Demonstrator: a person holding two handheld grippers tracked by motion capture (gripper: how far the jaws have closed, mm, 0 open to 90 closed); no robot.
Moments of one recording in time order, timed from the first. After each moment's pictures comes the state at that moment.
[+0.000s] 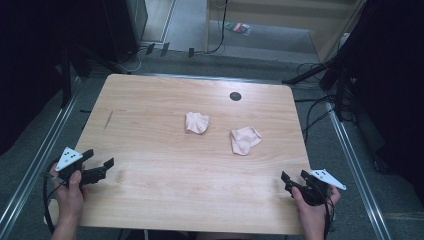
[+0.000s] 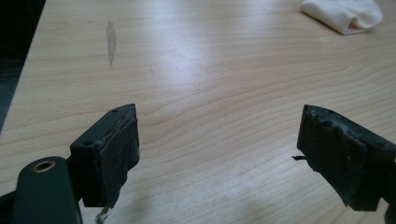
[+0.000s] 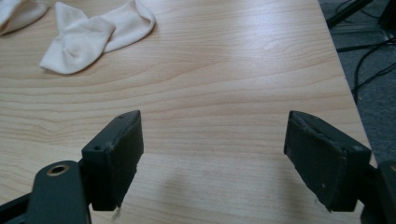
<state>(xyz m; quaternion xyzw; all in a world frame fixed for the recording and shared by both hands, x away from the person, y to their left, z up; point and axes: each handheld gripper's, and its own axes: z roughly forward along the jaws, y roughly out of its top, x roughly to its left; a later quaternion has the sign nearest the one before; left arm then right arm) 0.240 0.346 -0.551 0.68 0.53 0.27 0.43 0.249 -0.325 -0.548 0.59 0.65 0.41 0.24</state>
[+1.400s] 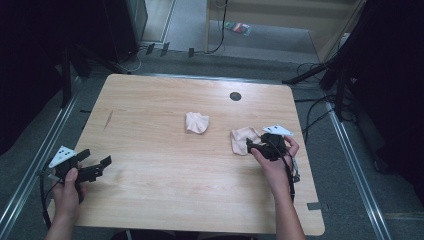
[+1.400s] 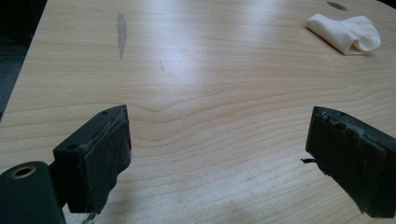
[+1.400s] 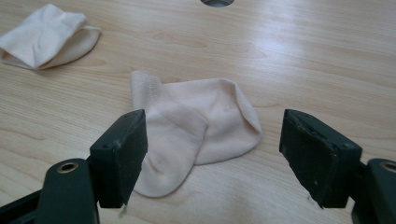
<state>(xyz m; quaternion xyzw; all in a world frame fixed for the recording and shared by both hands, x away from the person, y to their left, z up) 0.244 0.358 -0.552 0.64 0.56 0.24 0.46 0.354 -0.206 -0.500 0.53 0.73 0.35 0.25</state>
